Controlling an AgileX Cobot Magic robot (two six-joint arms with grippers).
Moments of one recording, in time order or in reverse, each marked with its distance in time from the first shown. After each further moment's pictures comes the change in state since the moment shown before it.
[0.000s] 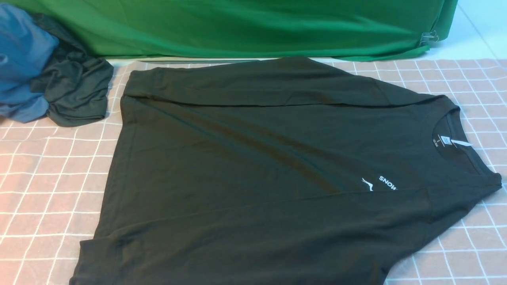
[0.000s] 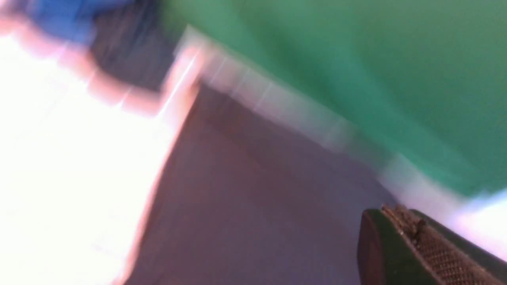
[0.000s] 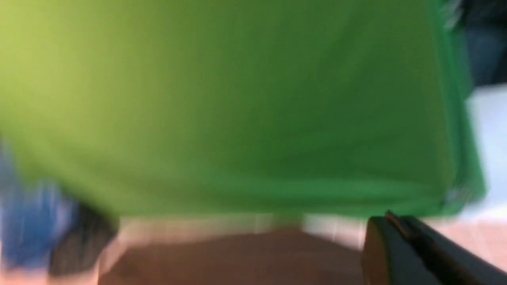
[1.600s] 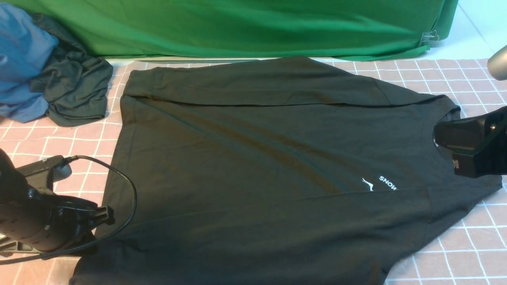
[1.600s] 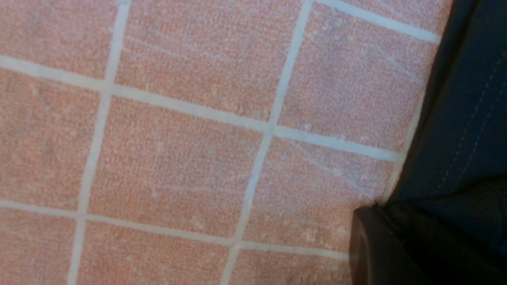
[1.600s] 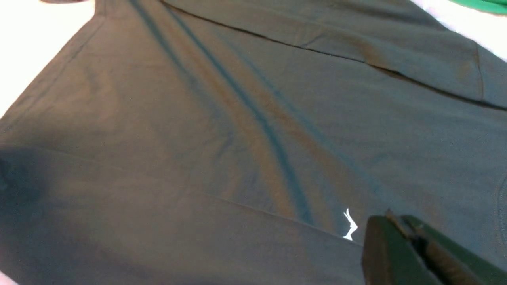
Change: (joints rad) right arm 0.149 0.389 0.020 0.000 0.083 -0.163; left arm 0.000 0.776 0.262 0.021 -0.228 0.388
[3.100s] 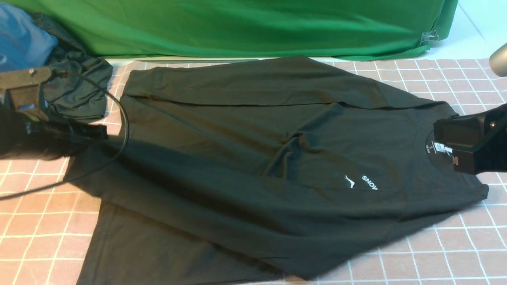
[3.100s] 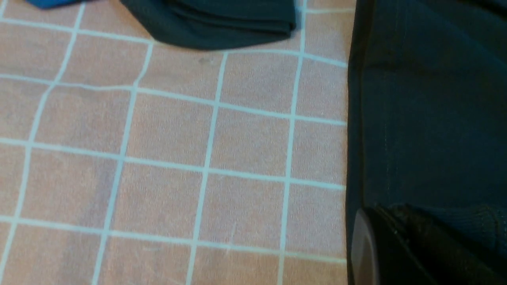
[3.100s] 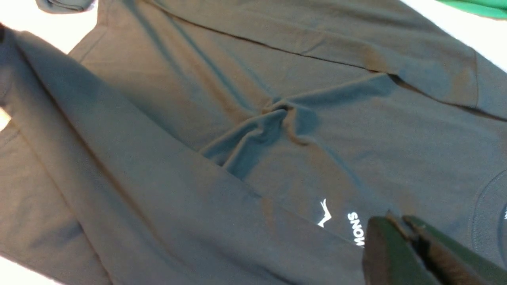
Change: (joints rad) right arm 0.000 0.001 0.000 0.014 -0.012 0.000; left arm -0.002 0.064 -0.205 0.045 -0.405 0.103
